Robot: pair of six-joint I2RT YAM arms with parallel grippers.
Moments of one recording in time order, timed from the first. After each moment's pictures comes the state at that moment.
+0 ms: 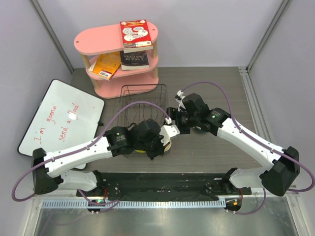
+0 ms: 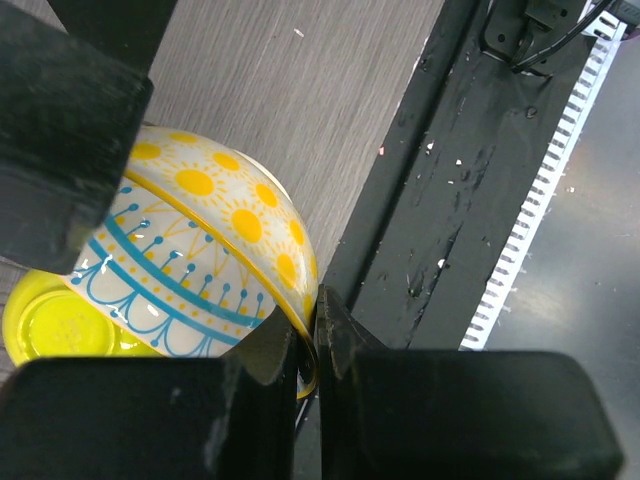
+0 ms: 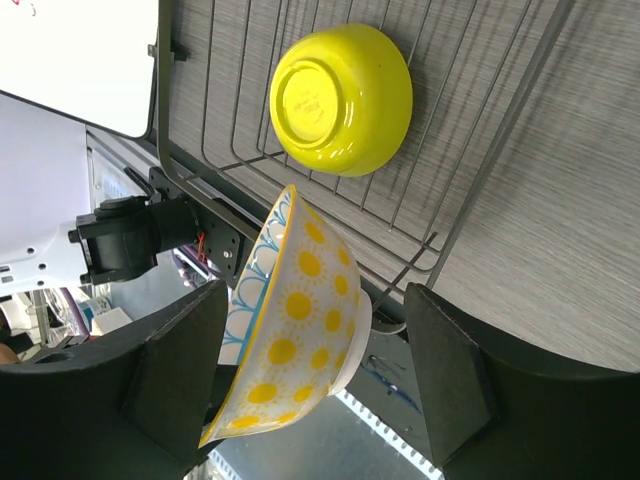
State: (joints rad) left arm -1.16 1.22 1.13 -0.69 0.10 -0.06; right arm 0.73 1.28 1.13 -0.62 -0.30 0.71
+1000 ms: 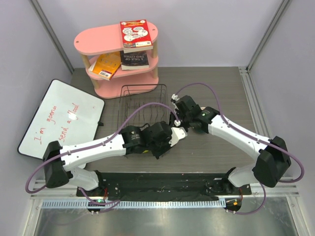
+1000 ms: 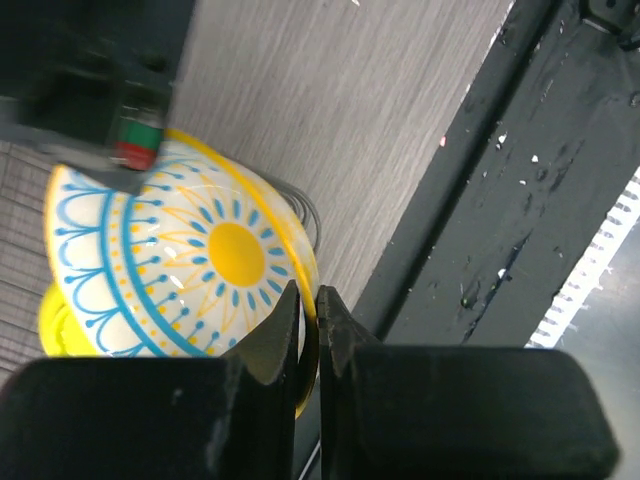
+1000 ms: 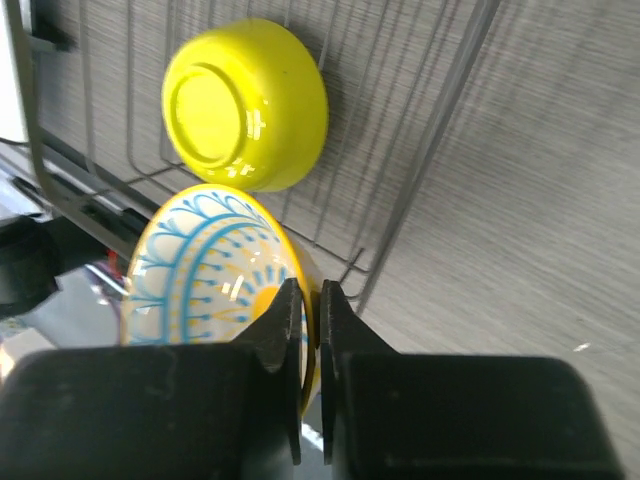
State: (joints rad) left arm -1.18 1.38 1.18 -0.71 -0.03 -0.03; right arm 0.74 1.39 1.11 -0.61 -0.23 0.63
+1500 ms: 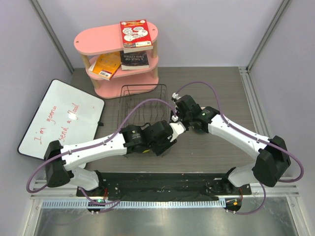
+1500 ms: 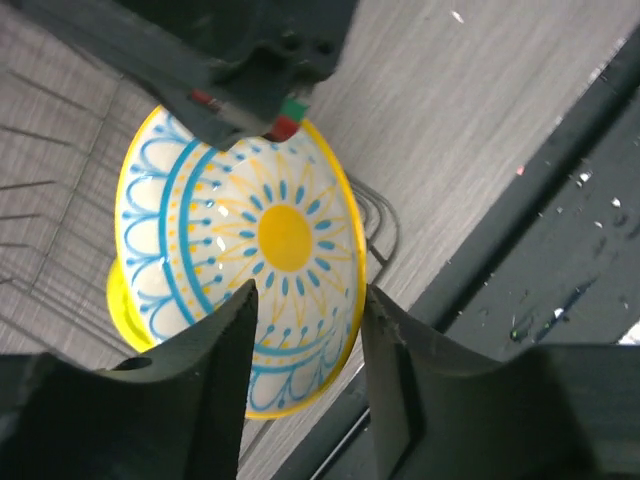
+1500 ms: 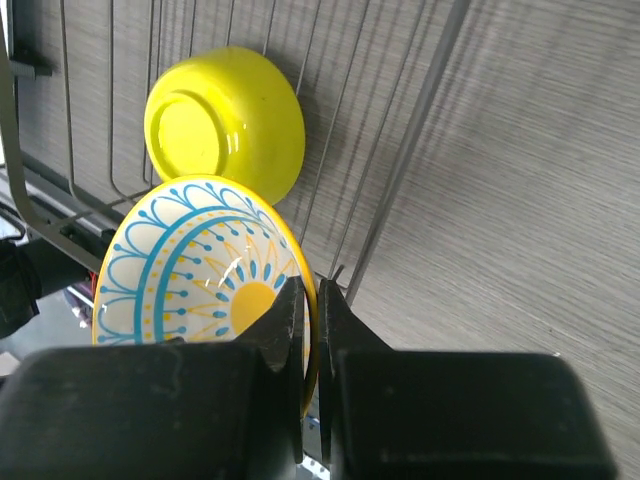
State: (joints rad) left arm -1.18 1.39 1.21 -0.73 -0.20 -0.06; right arm 0.73 1.40 1.11 -0.60 -0.17 0.58
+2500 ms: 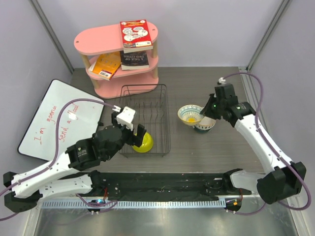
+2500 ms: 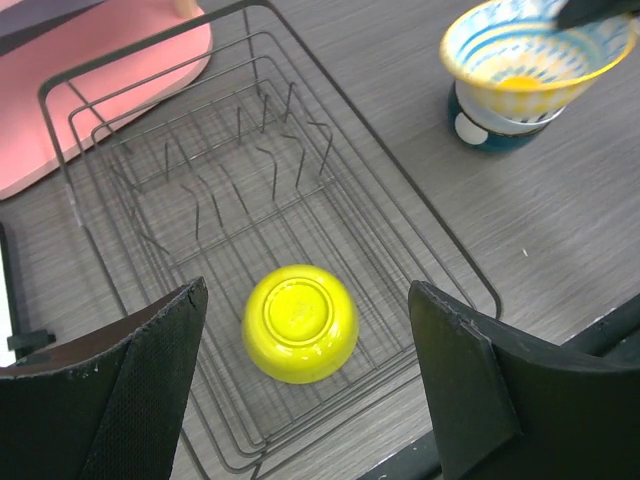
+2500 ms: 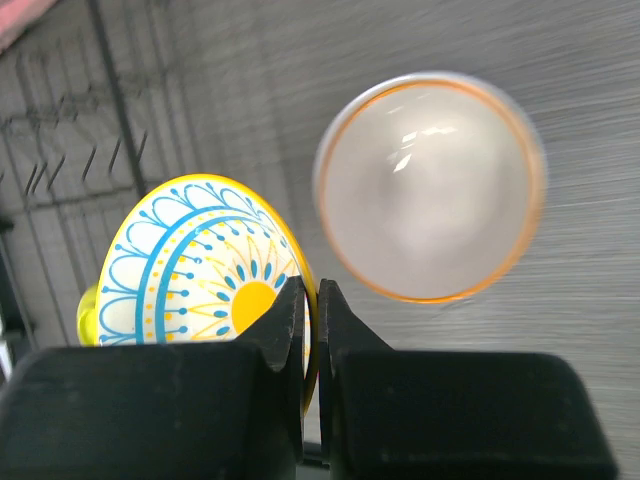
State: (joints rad) left arm -1.14 0.81 0.94 -0.50 -0.56 -0.21; right arm 0.33 1.22 1.12 -0.73 -0.02 0.60
